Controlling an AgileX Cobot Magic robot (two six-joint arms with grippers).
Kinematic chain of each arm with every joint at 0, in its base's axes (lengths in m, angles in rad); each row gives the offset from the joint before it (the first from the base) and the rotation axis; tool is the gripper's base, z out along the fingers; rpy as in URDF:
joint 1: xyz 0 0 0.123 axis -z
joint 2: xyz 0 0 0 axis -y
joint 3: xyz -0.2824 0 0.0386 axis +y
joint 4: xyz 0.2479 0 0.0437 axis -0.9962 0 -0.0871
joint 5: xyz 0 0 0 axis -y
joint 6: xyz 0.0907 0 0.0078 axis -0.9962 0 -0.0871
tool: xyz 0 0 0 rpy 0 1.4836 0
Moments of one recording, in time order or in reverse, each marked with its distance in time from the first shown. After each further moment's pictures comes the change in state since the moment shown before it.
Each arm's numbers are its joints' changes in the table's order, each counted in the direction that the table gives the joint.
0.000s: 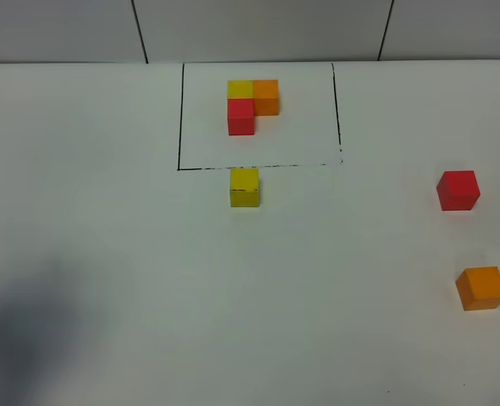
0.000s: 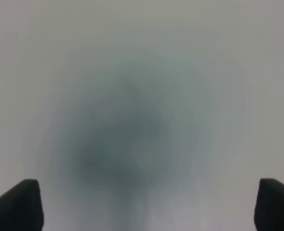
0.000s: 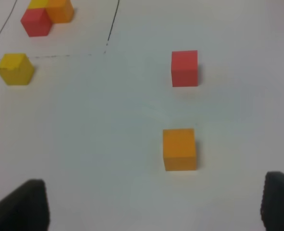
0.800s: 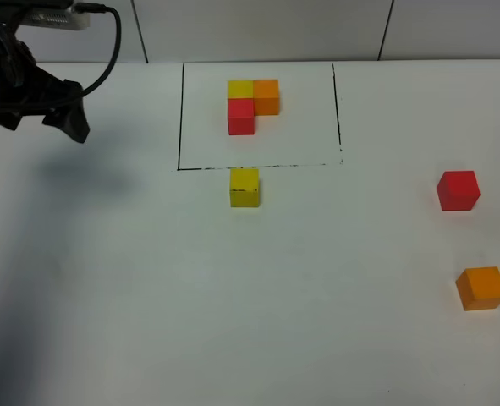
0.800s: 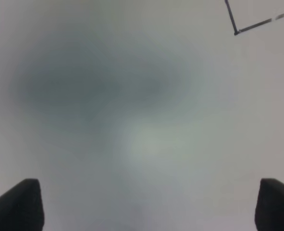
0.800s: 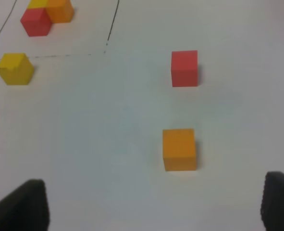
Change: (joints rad) left arm 0.000 -1.023 -0.817 0.075 -0.123 -0.234; right arm 0.000 0.000 0.000 0.000 0.000 0.001
